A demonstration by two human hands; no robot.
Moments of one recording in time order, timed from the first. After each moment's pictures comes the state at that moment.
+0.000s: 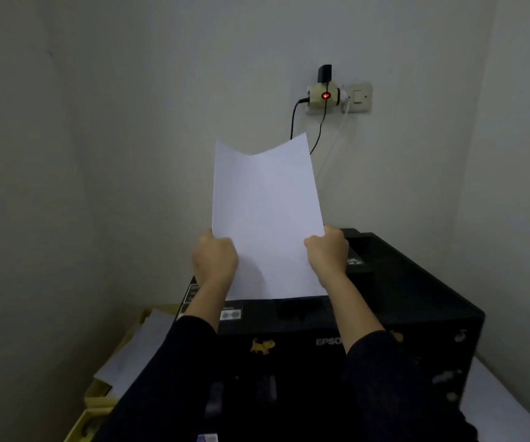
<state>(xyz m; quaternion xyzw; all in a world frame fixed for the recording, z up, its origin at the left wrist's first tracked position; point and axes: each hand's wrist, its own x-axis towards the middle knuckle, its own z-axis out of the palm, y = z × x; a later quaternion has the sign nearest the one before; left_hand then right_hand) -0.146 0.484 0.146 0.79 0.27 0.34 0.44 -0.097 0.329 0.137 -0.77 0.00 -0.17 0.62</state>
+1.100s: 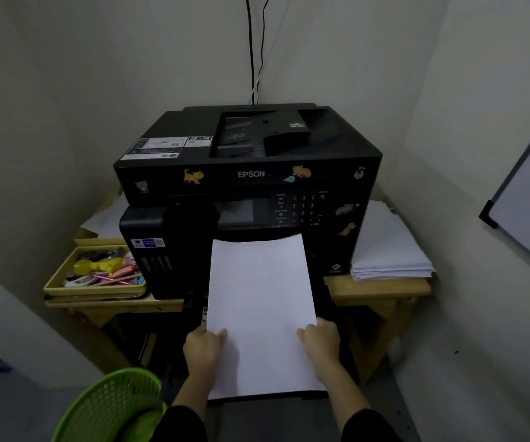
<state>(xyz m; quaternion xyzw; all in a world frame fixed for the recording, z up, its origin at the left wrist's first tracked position) -0.396 0.327 -0.170 0.67 0.42 0.10 0.60 -0.339 0.149 -0.173 -0.73 0.22 0.13 0.63</state>
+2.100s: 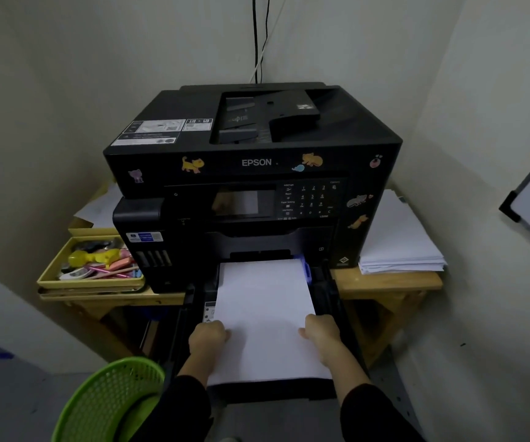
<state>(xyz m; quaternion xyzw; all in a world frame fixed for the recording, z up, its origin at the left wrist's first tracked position) -0.356 0.347 -0.177 0.77 0.46 -0.14 0.41 -0.299 0.160 -0.186 -0.76 0.28 0.26 0.52</state>
